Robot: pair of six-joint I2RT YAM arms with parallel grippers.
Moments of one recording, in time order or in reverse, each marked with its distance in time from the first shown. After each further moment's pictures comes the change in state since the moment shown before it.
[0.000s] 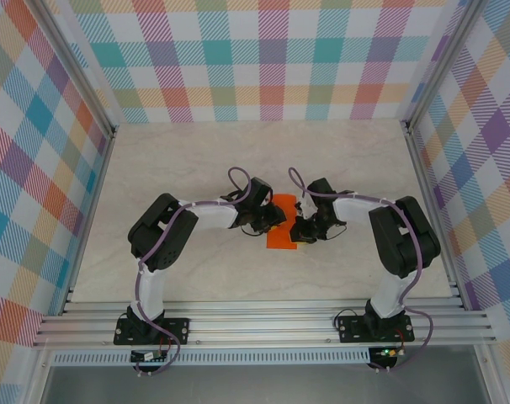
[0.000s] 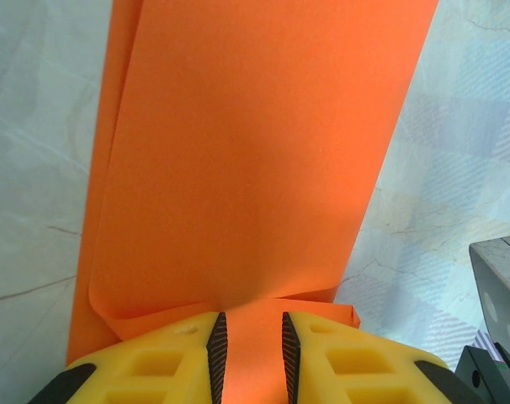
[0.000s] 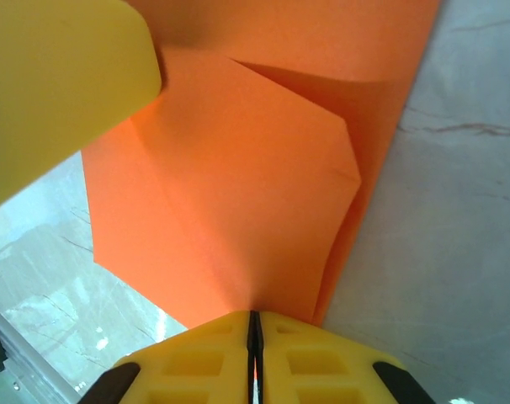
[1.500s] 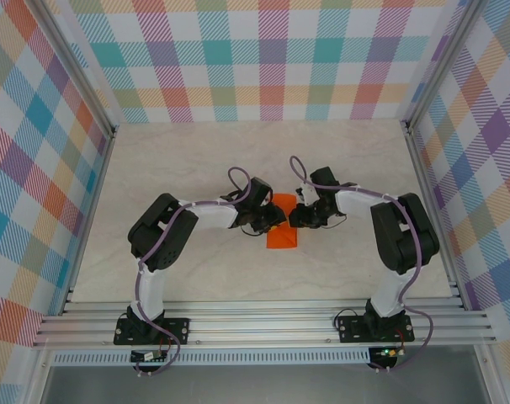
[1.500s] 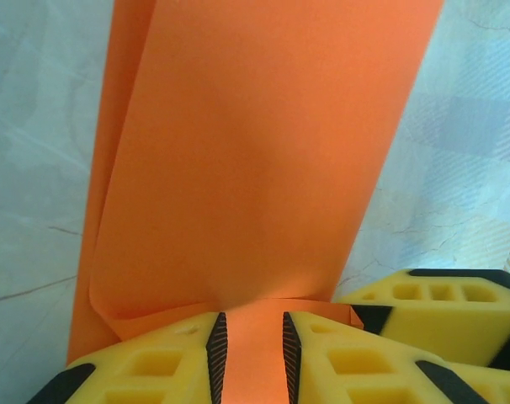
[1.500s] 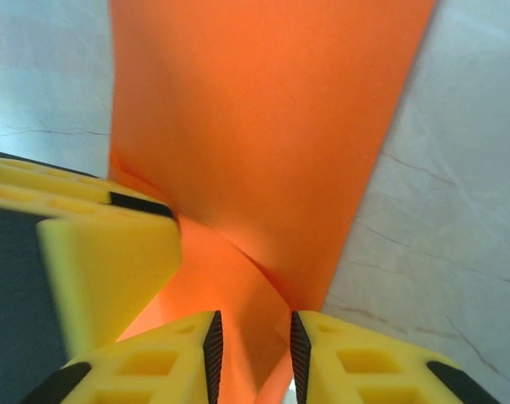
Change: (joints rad) left arm 0.000 0.000 0.001 0.000 0.001 0.000; right arm -0.045 0.008 0.080 0.065 0.062 -0.053
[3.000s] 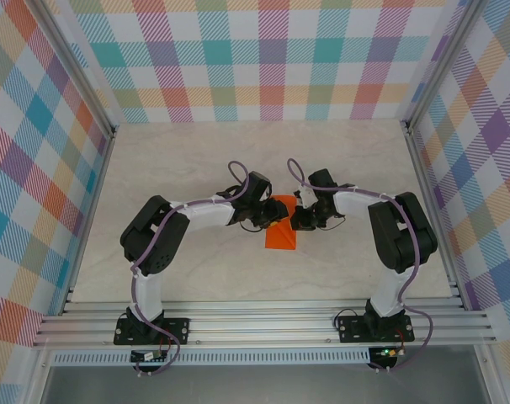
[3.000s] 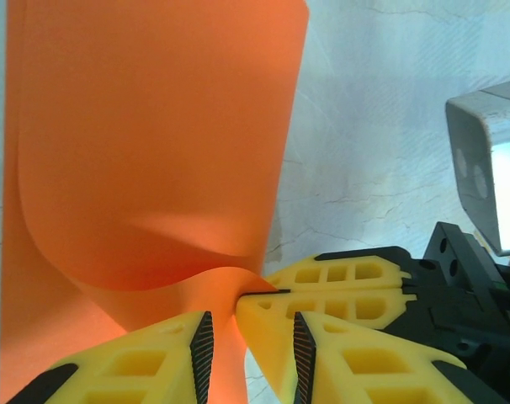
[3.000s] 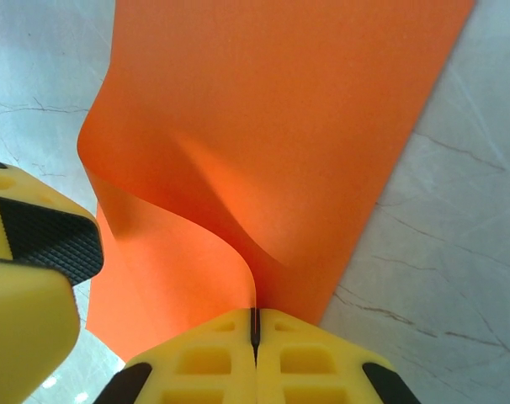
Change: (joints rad) left arm 0.003 -0.065 0.018 -0.037 0.038 0.067; right arm 0.014 0.033 -0.003 0.001 -0.019 -0.023
